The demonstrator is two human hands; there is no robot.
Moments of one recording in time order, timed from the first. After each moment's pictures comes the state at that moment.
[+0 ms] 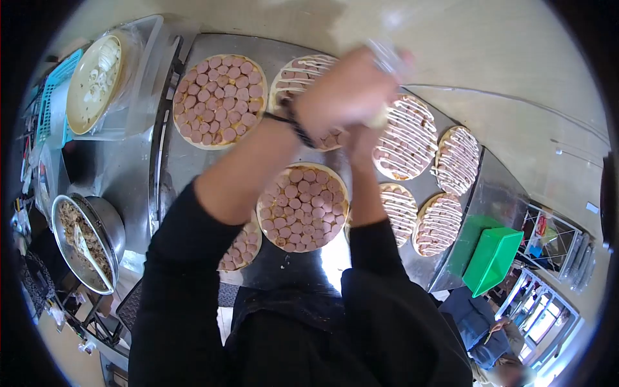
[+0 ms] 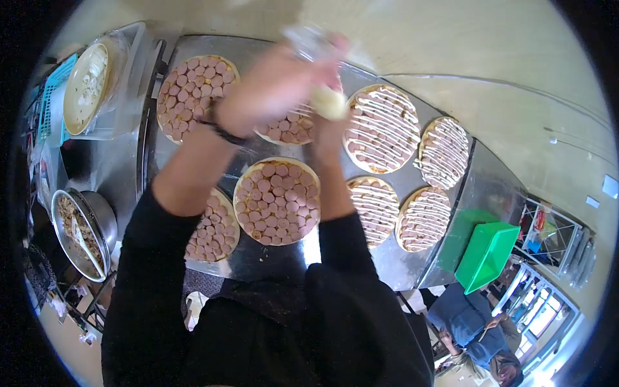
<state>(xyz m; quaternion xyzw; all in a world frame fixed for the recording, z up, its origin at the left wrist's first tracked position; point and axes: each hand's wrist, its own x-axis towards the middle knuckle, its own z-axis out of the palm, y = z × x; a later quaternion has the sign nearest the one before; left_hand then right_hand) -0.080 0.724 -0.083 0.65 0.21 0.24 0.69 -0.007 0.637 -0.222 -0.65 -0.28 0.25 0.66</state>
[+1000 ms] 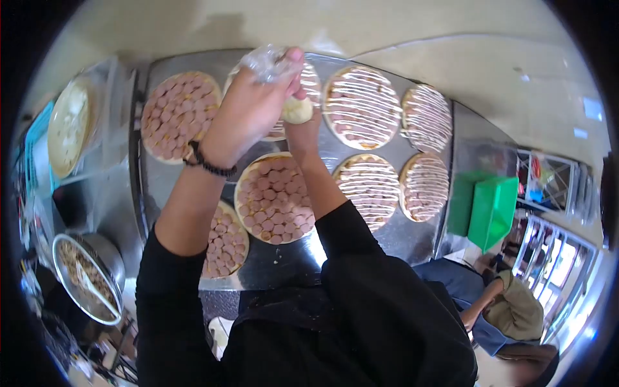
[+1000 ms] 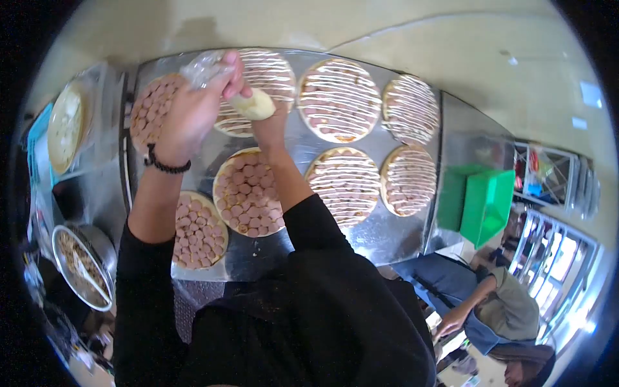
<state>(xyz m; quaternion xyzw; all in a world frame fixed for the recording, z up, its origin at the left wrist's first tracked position) -0.107 0.693 -0.086 0.61 0.23 0.27 0.70 -0.040 0.624 -0.226 -0.58 -0.21 0.34 0.71</state>
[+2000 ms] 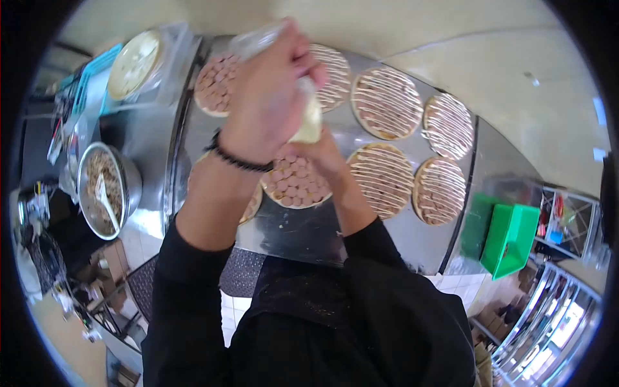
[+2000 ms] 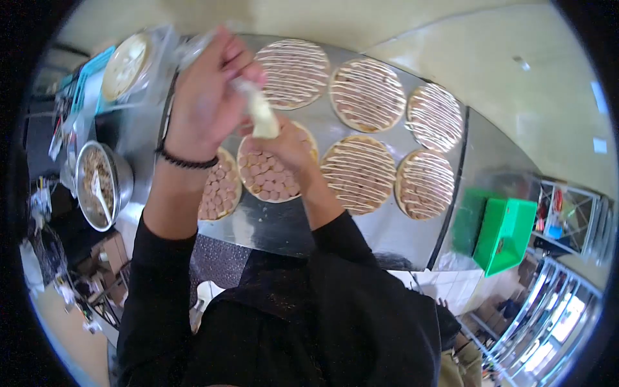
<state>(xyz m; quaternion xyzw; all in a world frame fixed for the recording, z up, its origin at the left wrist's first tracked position) -0.136 0.611 -0.006 0.29 0.25 0.40 0.83 -0.083 0.530 -0.128 -0.37 -0.27 0.60 0.66</state>
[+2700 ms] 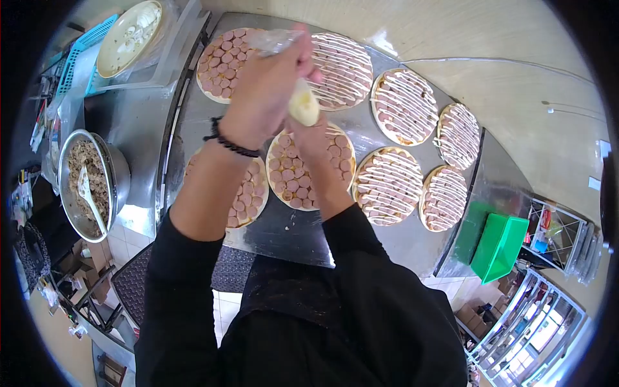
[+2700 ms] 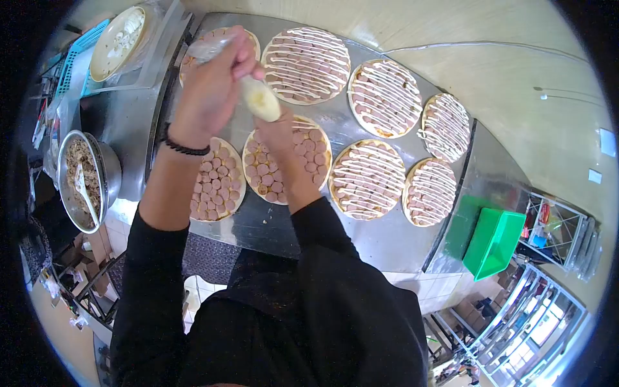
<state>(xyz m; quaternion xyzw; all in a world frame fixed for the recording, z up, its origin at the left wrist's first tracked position) -0.178 0.655 -0.073 0.45 0.30 0.34 0.77 -0.113 0.578 -0.240 -0.58 -0.28 0.40 0.65</state>
